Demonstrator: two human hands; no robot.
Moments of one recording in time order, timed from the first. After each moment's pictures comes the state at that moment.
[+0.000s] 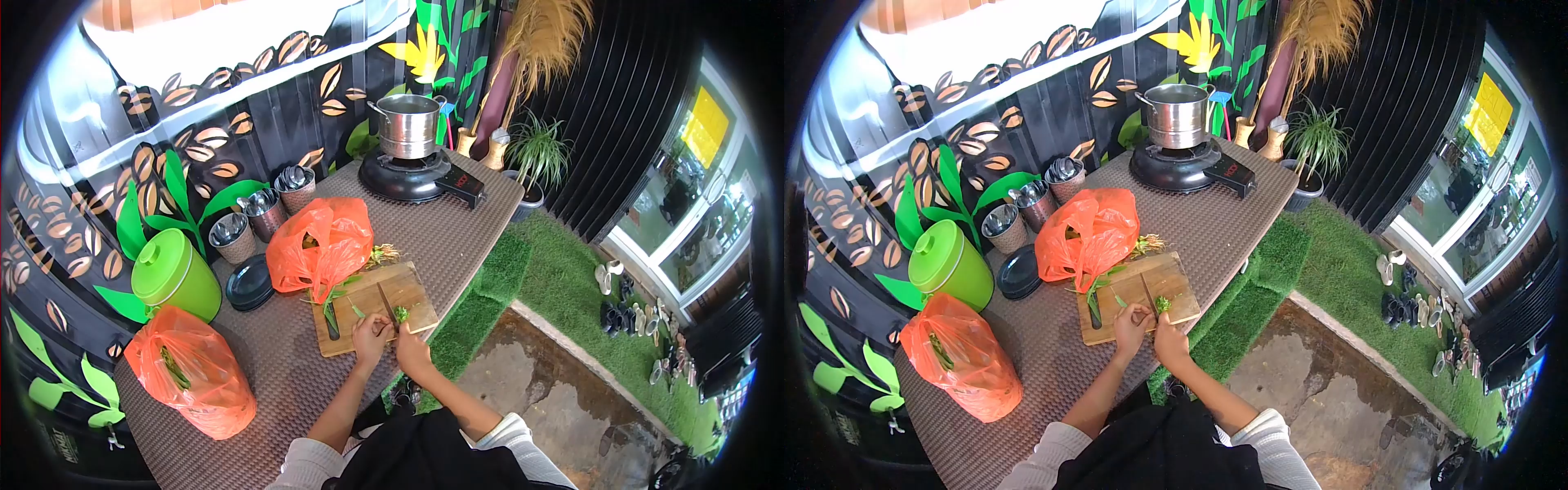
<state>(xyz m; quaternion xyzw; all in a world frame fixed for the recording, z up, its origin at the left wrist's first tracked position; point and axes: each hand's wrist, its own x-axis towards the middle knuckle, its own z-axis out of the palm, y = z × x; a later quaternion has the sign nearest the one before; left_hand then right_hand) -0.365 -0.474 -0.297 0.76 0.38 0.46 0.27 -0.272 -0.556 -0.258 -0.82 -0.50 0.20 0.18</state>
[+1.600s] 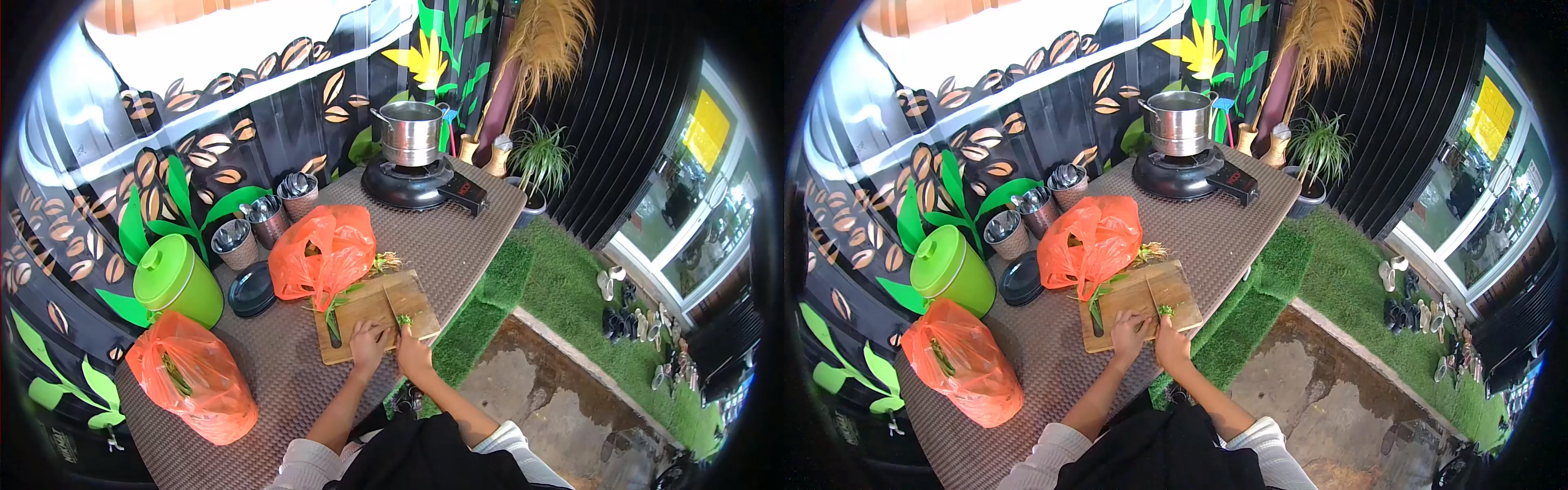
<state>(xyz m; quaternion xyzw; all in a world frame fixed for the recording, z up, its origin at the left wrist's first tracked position) -0.372 -0.469 -0.285 0.80 0.41 0.40 0.19 -0.274 -0.546 -0.241 -0.84 -0.49 0.18 0.15</state>
